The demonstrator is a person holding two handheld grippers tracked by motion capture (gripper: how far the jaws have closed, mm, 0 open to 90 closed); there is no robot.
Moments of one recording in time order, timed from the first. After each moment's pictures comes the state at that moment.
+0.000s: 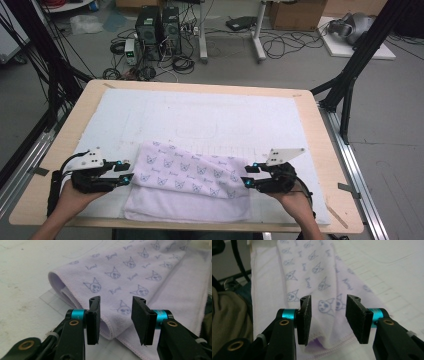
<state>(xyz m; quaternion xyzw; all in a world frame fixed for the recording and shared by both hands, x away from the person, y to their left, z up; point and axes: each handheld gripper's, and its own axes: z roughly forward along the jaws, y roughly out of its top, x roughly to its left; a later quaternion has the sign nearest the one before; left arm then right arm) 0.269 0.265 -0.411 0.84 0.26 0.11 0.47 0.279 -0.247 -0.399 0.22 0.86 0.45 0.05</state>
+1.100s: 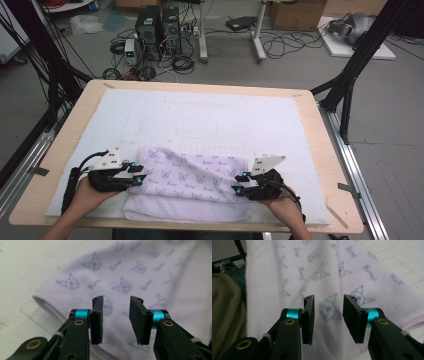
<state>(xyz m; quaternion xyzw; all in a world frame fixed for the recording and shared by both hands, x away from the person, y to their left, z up) 0.282 0.231 -0.422 0.87 0.24 0.11 0.42 0.274 -0.223 -0.425 0.21 0.89 0.41 0.04</state>
